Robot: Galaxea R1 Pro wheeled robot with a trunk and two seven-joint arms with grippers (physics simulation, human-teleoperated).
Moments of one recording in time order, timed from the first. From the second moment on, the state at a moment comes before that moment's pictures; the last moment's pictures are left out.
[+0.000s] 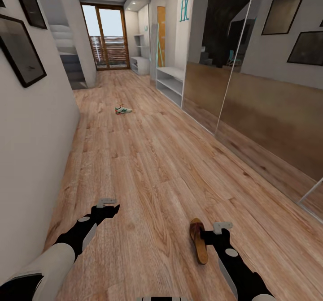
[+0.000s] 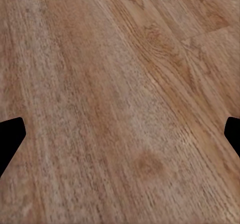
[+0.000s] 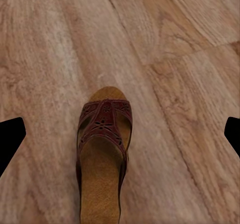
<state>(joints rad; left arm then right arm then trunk) -0.78 0.06 0.12 -0.34 -0.08 -0.03 -0.15 -0.46 0.01 0.01 -0.65 0.05 -0.02 -0.06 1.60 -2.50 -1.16</state>
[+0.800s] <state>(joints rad) -0.78 0.06 0.12 -0.34 -0.08 -0.03 -0.15 -0.46 0.02 0.02 -0.65 0.05 -0.02 -0.05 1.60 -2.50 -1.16</state>
